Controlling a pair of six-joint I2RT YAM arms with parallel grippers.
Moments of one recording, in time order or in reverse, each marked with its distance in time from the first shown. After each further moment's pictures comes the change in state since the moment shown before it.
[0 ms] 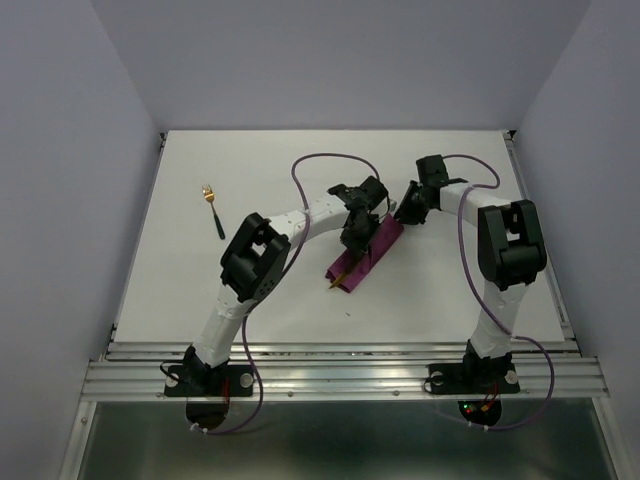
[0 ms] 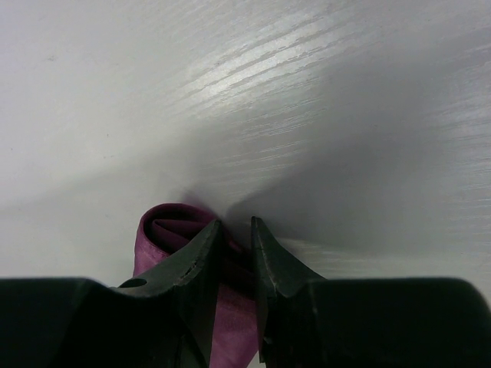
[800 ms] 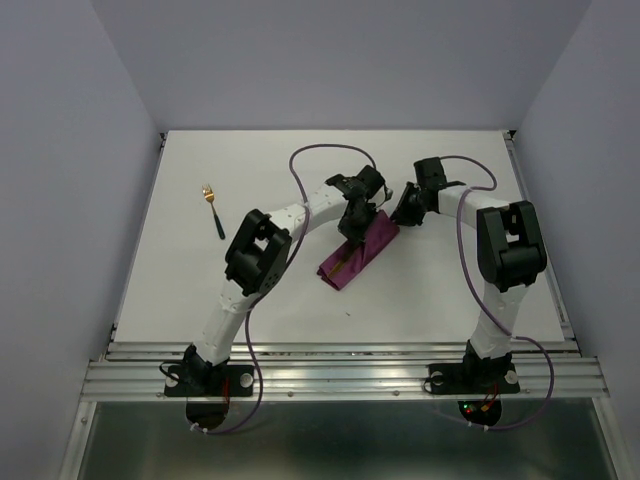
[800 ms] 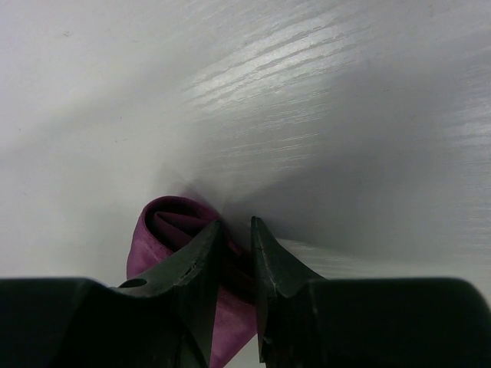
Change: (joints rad) left arm 0.047 0.073 0.131 -0.045 -0.037 0.027; right arm 0.016 -0.012 -0.034 0.046 -0.019 -0.010
